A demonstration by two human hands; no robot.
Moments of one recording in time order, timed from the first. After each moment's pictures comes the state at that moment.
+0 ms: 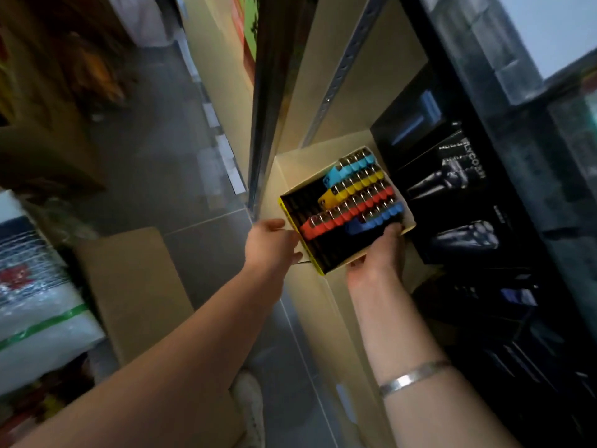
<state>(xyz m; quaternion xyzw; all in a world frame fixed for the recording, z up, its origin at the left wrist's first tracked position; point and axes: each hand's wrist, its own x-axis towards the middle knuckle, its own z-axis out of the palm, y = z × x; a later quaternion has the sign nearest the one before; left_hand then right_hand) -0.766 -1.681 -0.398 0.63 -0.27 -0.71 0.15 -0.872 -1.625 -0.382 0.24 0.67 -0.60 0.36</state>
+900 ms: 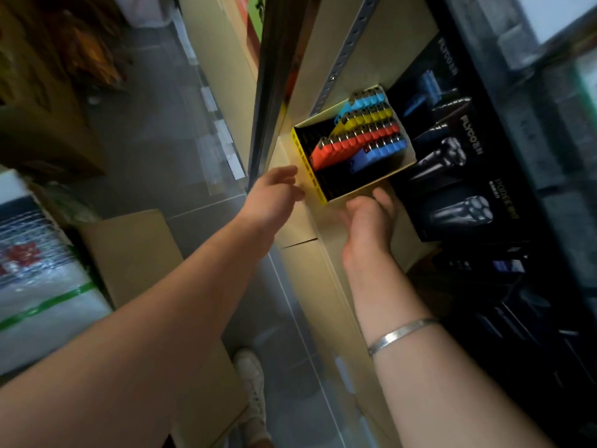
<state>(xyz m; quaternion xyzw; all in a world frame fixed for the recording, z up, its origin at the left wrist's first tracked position) -0.756 -1.705 -0.377 0.53 -0.39 -0.74 0.14 -0.852 -1.636 -0.367 0.09 0.75 -0.57 0.32</state>
